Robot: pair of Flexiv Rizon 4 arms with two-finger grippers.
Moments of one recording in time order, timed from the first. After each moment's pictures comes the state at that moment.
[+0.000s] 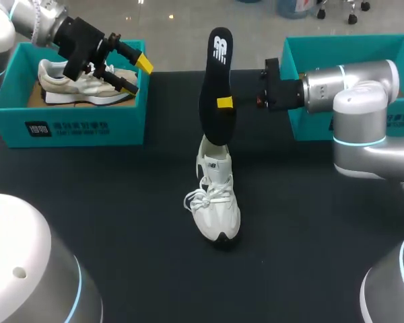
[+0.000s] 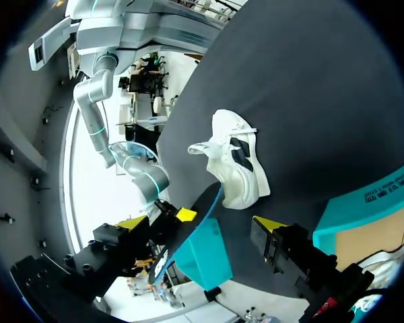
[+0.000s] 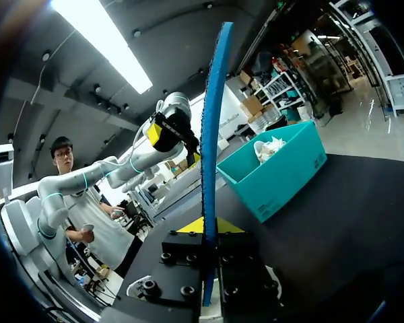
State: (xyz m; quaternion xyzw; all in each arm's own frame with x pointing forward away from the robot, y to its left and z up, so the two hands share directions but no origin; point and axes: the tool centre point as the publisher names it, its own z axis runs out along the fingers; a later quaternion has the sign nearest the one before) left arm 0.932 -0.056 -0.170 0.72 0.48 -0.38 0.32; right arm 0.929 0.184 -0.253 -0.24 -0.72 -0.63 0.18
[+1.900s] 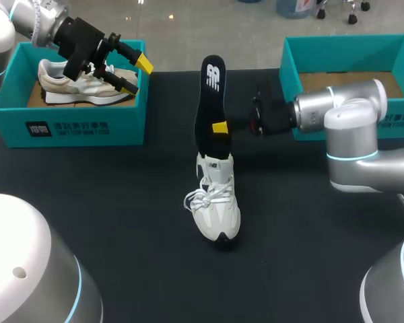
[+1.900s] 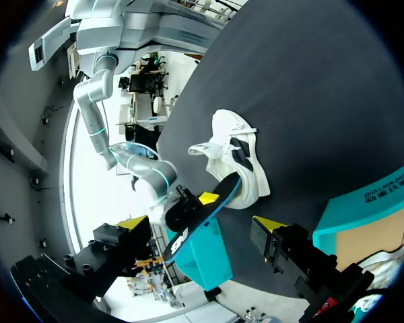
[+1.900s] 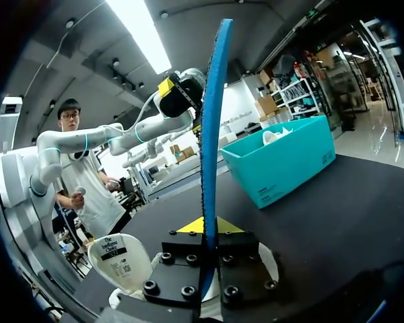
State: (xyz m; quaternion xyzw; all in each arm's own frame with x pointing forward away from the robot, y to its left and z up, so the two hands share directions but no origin) left arm 0.932 -0.056 -0.170 0.72 0.48 -0.38 0.32; right arm 0.907 0.193 -0.312 -0.17 -0.75 -0.62 0.14
